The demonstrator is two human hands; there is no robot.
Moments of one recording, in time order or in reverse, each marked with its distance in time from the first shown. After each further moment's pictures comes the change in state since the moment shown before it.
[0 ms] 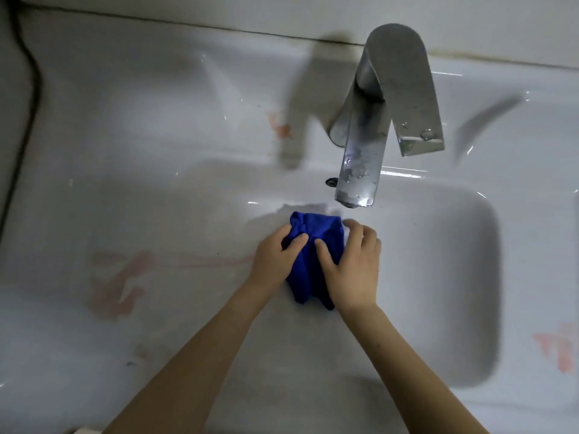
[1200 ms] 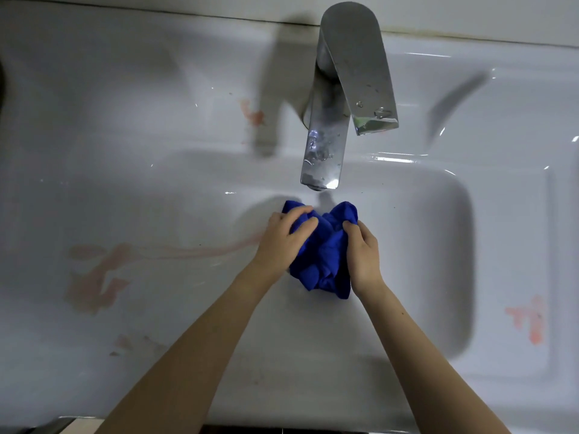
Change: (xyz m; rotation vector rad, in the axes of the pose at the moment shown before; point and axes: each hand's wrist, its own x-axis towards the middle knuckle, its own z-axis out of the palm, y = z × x) left_hand 0.001 0.026 0.028 0.032 -0.094 0.018; right_hand 0.016 0.031 -0.028 0.856 -0.178 0.559
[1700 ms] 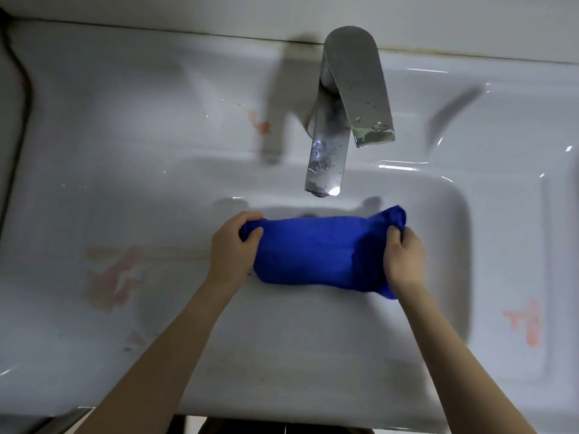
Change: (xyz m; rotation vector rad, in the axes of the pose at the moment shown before) left_hand -0.028 -0.016 -0.067 0.152 0.319 0.109; right_hand 0.008 -0.022 -0.053 -0.481 0.254 -0.080
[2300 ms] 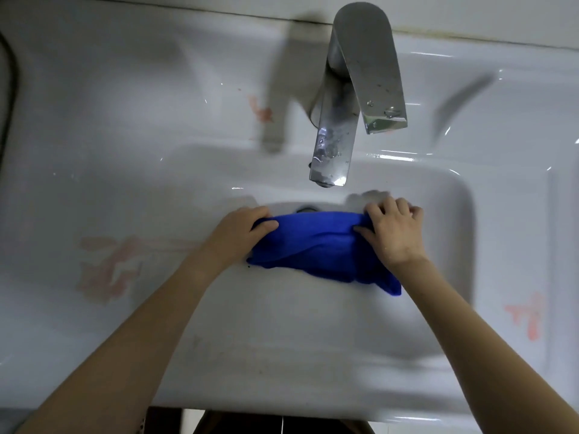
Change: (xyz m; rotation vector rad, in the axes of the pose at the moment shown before) left_hand 0.035 -0.020 -0.002 0.266 -0.442 0.247; right_hand 0.028 -0.007 0.004 -1.140 -0.124 -0.702
